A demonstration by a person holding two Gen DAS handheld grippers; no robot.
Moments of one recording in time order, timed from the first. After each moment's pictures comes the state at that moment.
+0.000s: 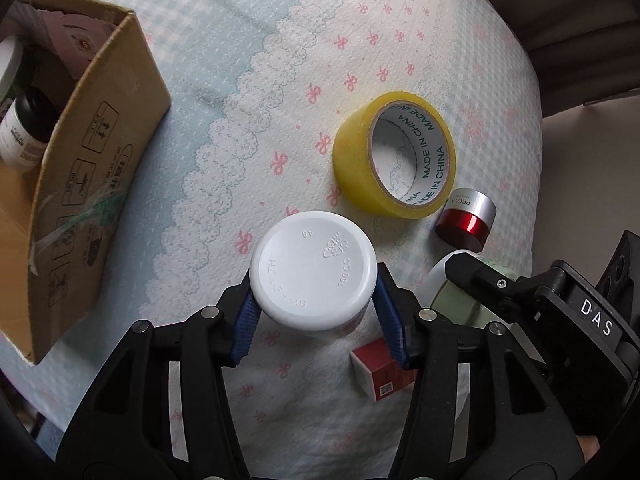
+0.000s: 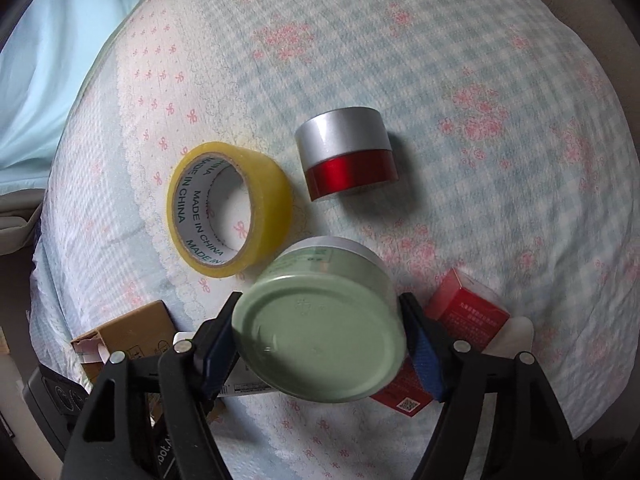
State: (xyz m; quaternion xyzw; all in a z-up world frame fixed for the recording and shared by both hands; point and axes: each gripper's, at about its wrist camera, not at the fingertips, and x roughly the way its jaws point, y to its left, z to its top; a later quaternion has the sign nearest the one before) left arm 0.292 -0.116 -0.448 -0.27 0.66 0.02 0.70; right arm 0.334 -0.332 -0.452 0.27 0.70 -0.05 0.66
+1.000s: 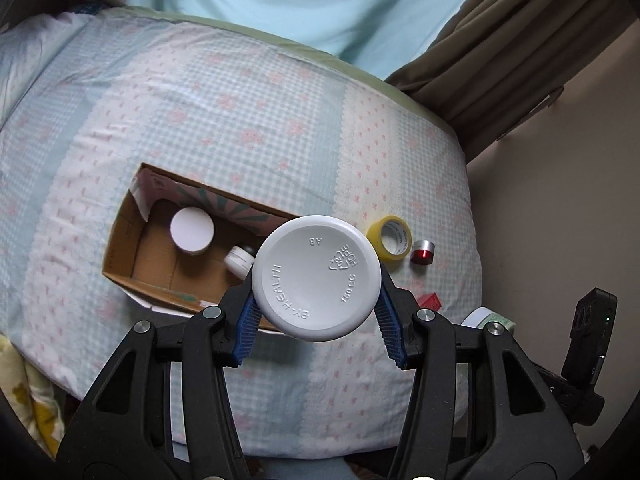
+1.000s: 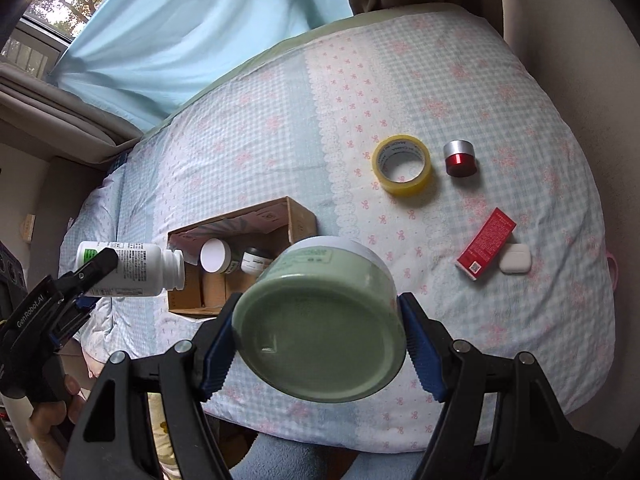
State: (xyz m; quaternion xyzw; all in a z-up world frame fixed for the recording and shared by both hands) left arm 0.220 0.109 -0.190 -0.20 0.54 -0.06 0.82; right arm 0.197 -0.192 -0.239 0.19 0.60 0.07 0.77
